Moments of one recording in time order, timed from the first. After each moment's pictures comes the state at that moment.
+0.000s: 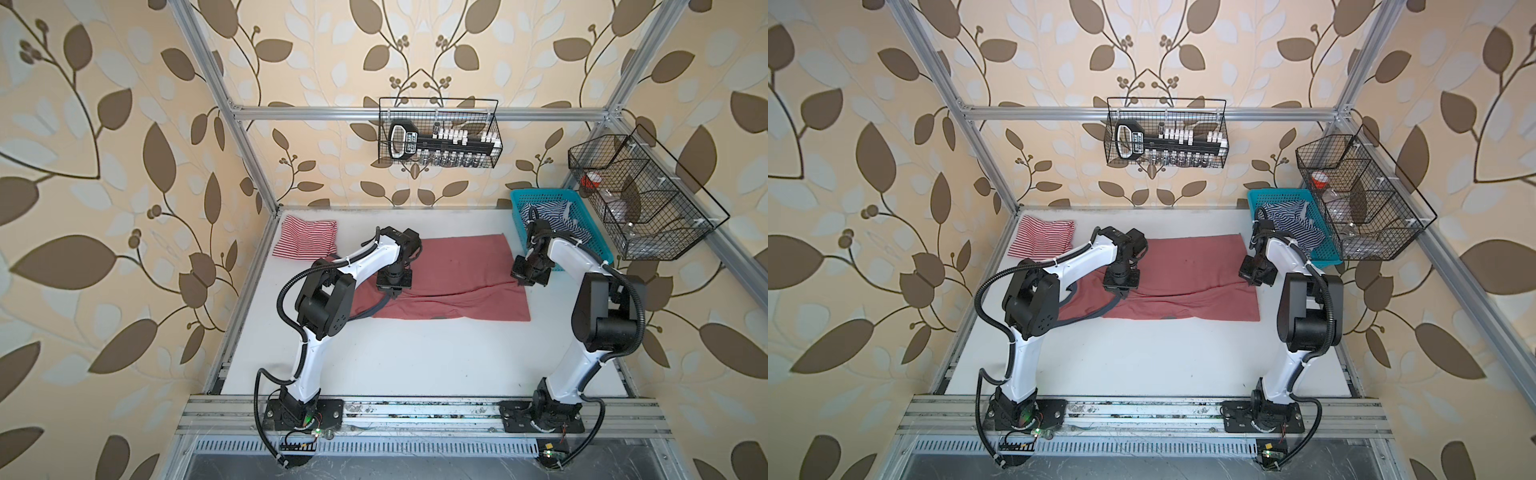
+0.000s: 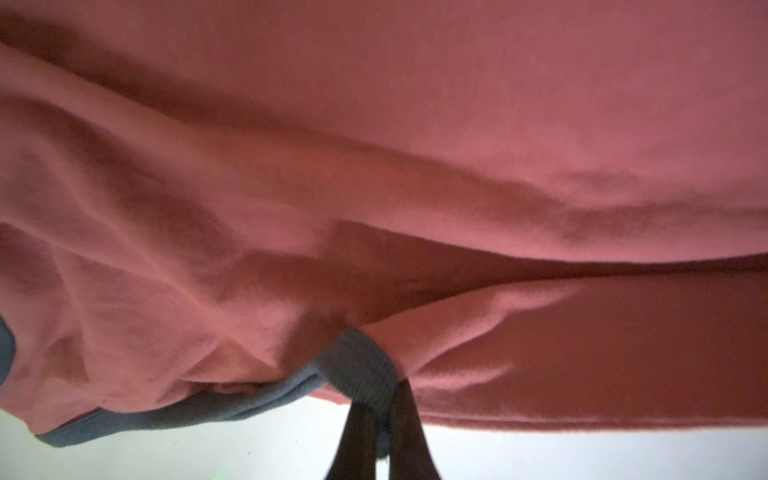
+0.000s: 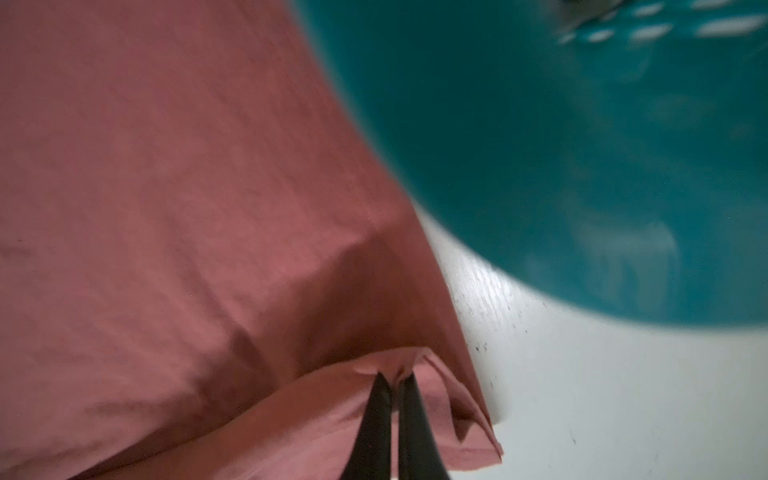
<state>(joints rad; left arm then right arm) -0.58 2.12 1.77 -1.22 0.04 -0.54 -0.11 1.84 1.39 -0.96 0.03 0.39</state>
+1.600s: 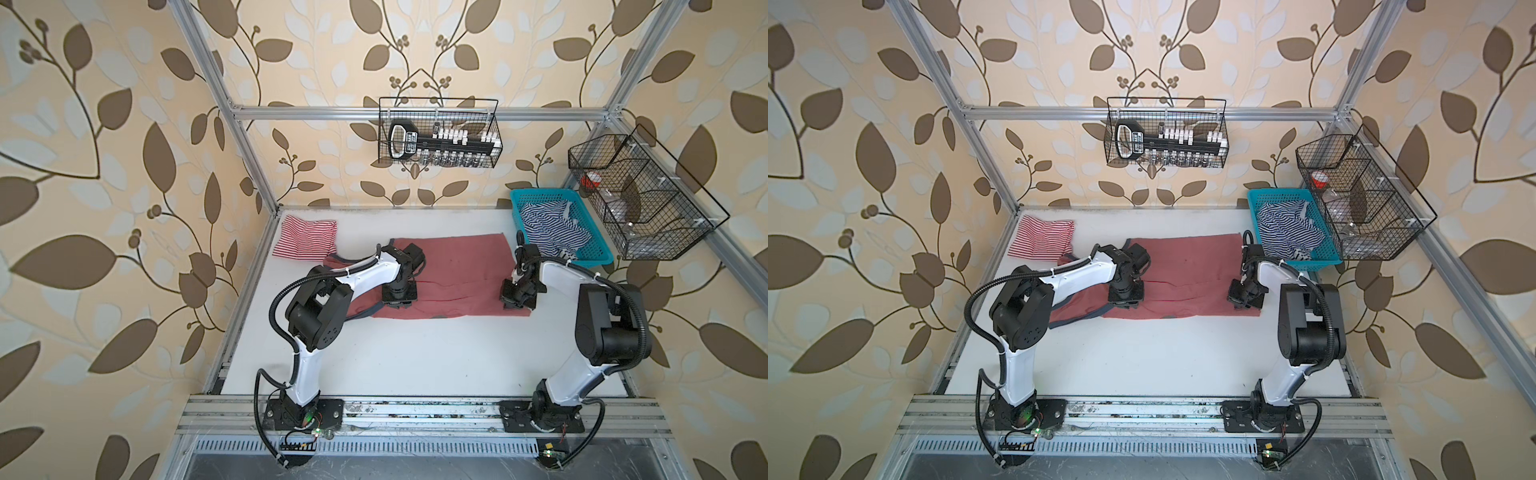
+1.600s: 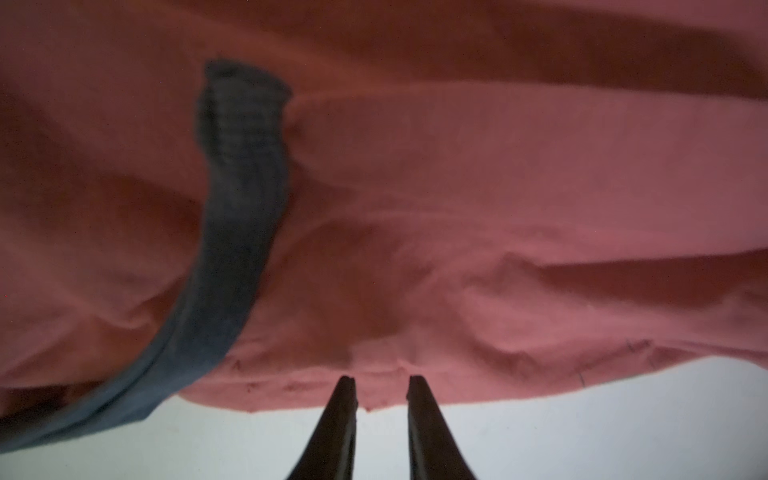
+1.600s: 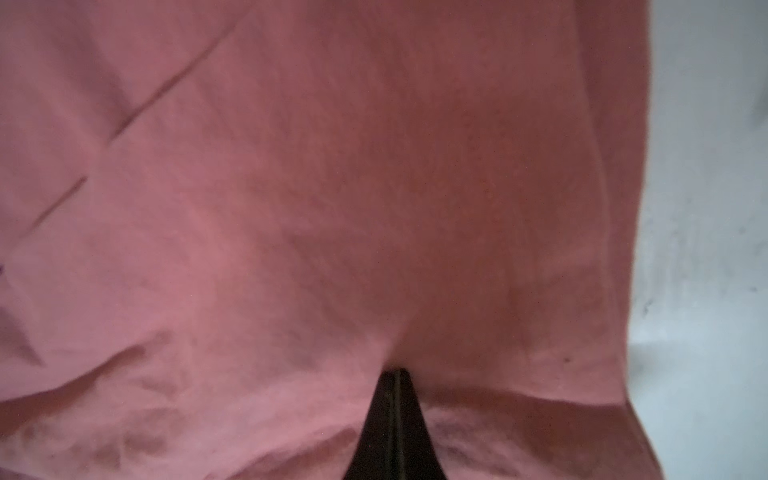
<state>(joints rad) -0.65 2.01 1.48 -0.96 0.09 -0.73 -0.04 1.73 1.03 -0.78 -0.08 0.34</state>
